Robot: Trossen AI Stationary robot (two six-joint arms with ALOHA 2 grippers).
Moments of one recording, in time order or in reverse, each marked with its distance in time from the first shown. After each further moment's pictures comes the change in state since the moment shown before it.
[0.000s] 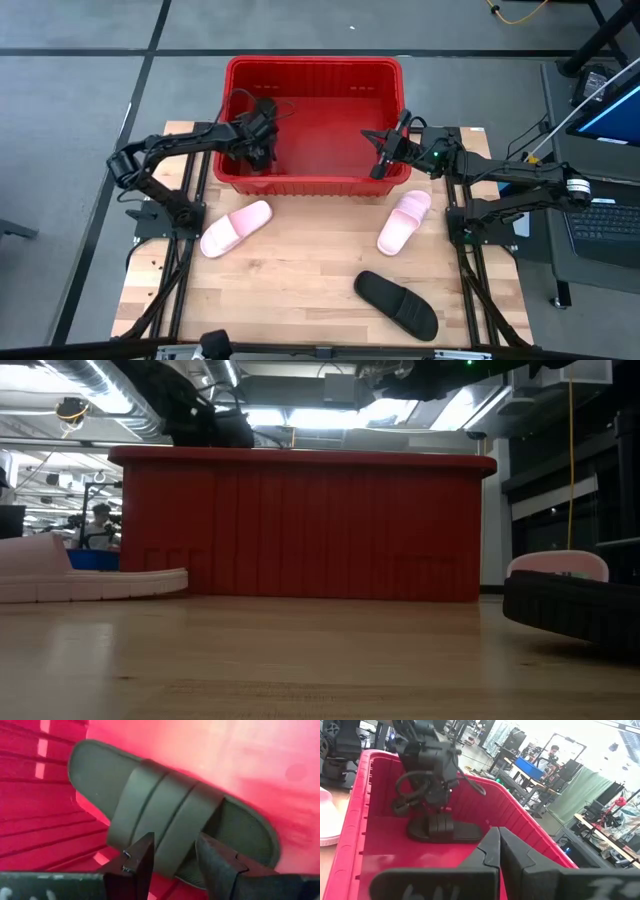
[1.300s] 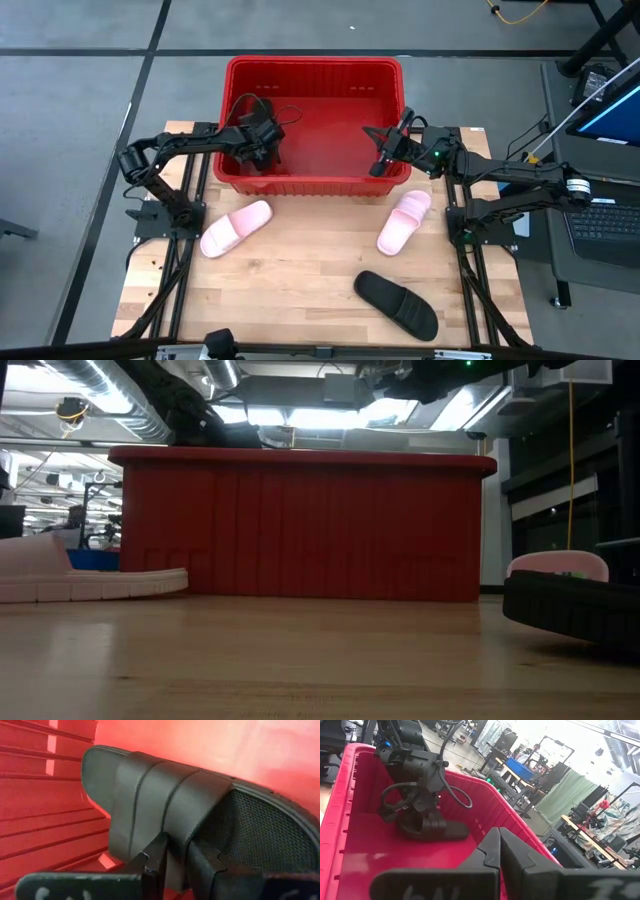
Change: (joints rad) left arm -0.032 0.089 0.000 0.055 -0.130 -0.041; right arm 0.000 0.000 0.000 0.019 0.044 -0.052
